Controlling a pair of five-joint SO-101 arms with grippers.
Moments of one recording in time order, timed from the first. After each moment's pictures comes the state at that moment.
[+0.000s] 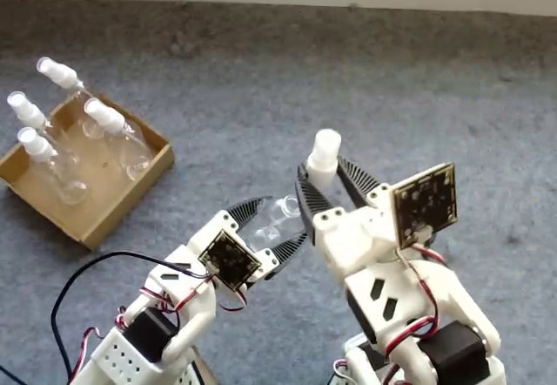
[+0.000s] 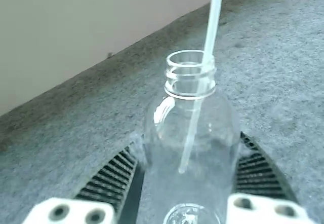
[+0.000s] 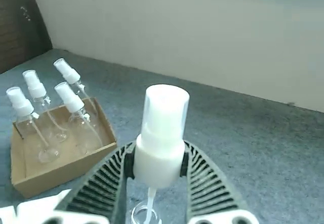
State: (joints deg) left arm 33.4 -103.6 95.9 29.7 -6.5; right arm -30.4 -78.0 40.3 58.9 -1.0
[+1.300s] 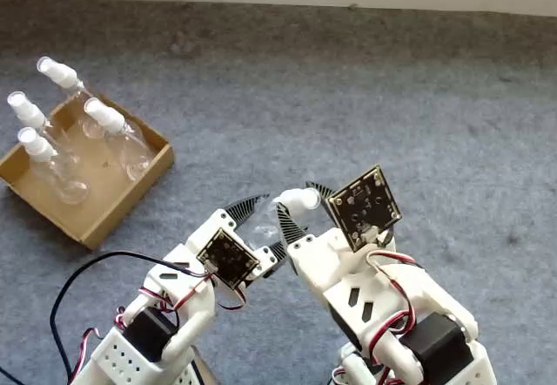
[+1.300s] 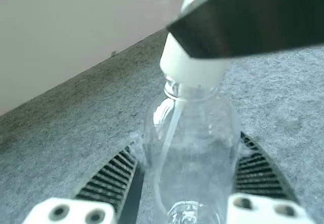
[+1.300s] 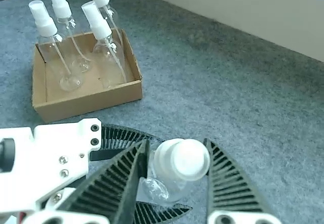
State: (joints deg) left arm 32.7 -103.6 95.9 29.7 -6.5; right arm -37.6 -78.2 44.3 65.9 2.6
